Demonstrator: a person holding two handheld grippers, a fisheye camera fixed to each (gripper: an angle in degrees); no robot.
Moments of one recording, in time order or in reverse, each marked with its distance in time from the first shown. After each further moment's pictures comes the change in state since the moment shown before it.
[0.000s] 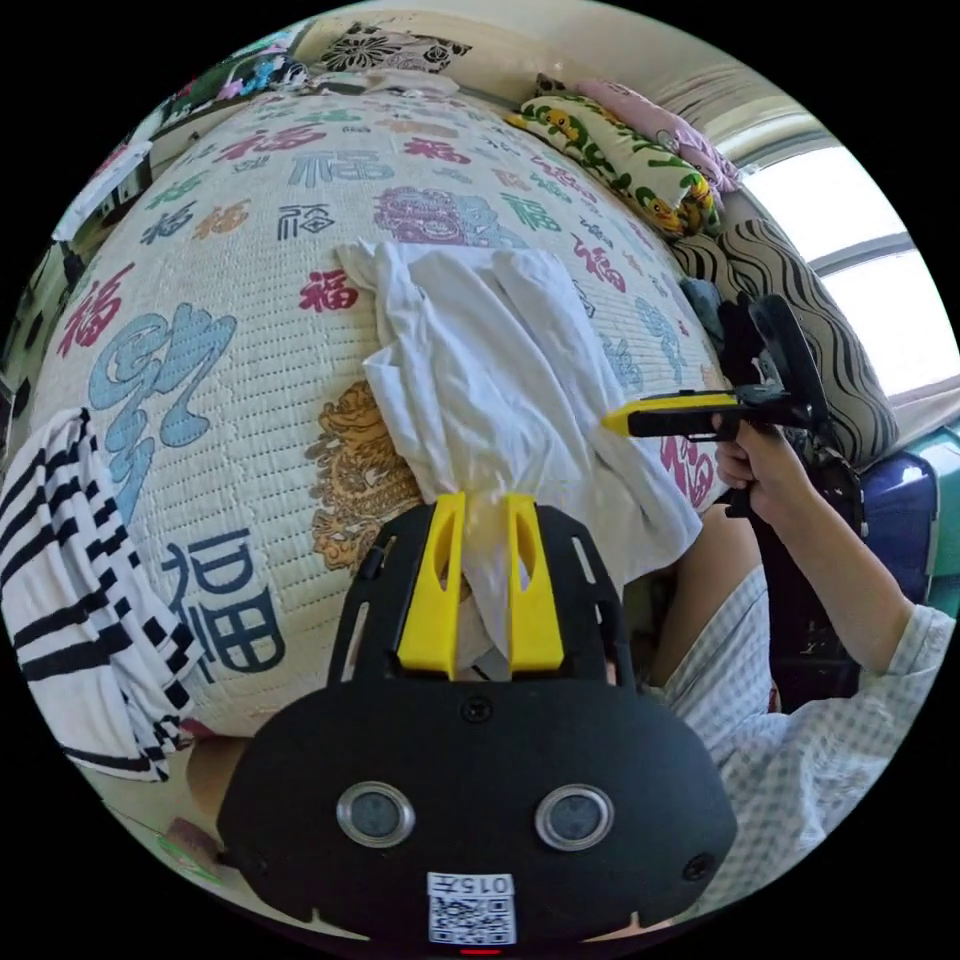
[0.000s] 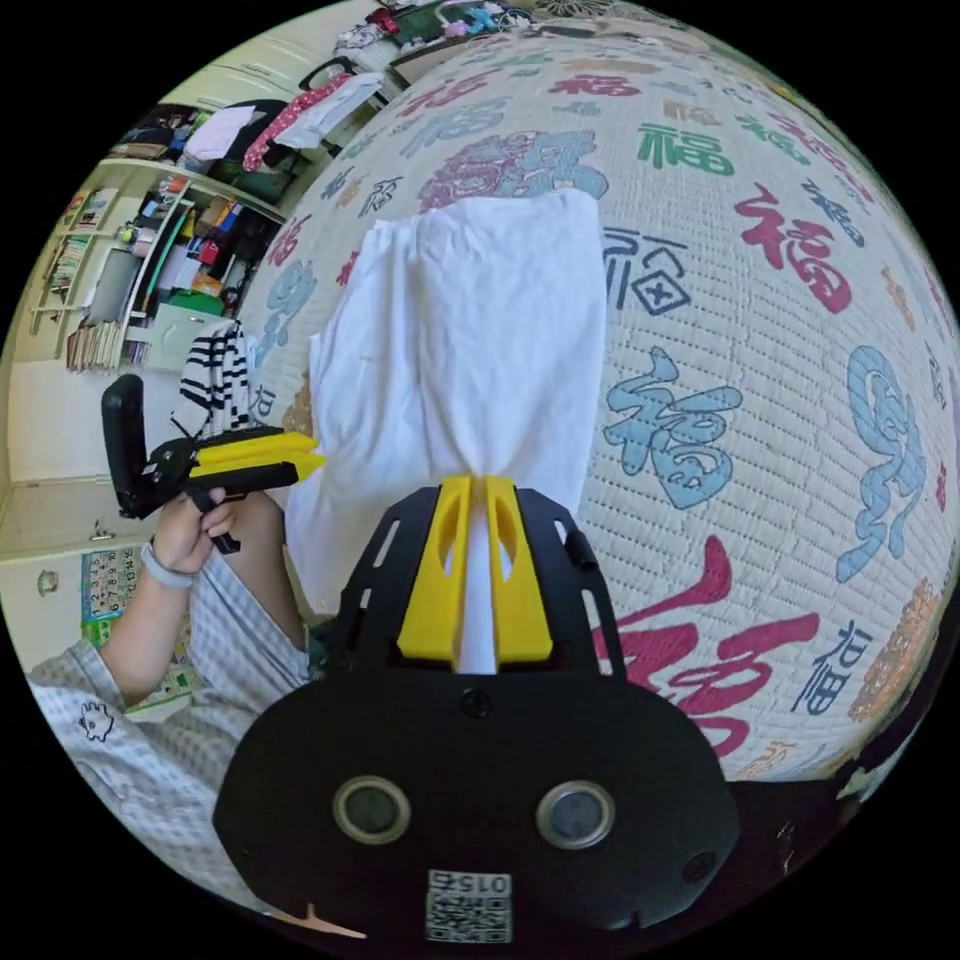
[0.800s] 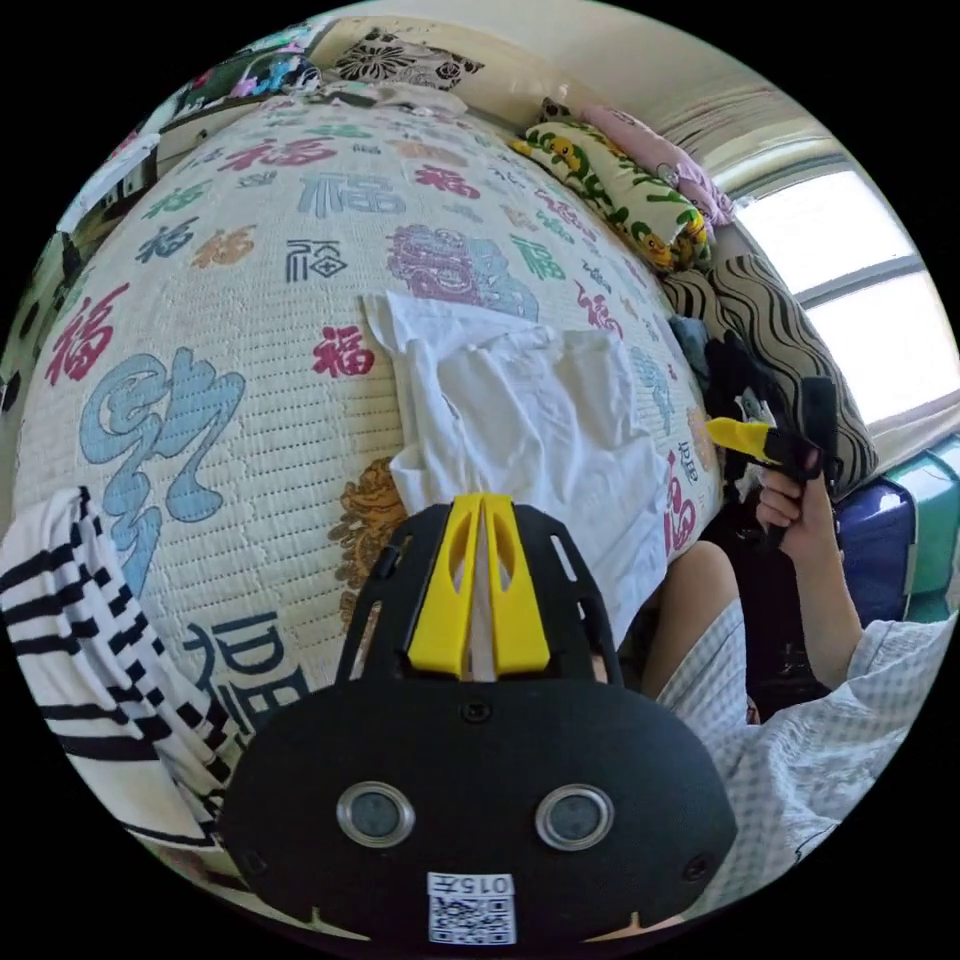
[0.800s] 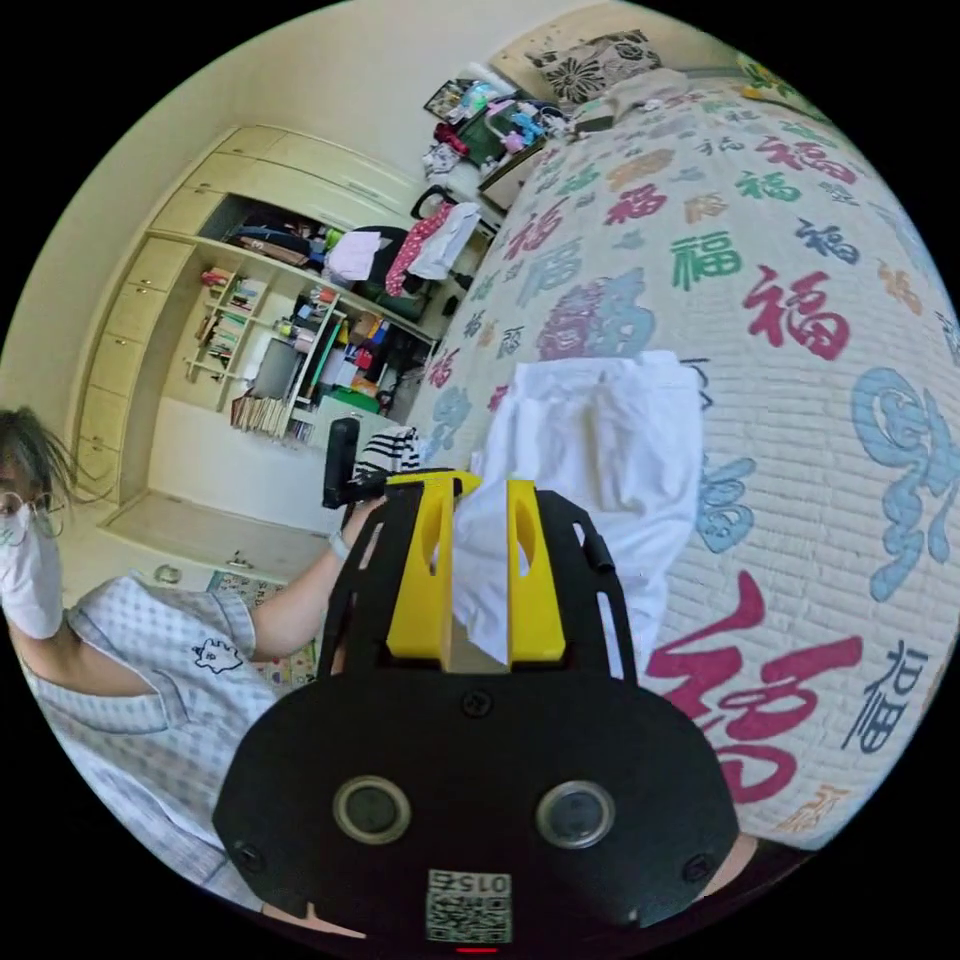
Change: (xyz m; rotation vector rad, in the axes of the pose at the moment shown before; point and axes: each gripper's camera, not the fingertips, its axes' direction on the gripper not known) left arm -0.102 -0.063 -0.062 0.118 0.114 -0.024; right arm 0.050 0.015 -0.042 0.291 -0.391 -0.090
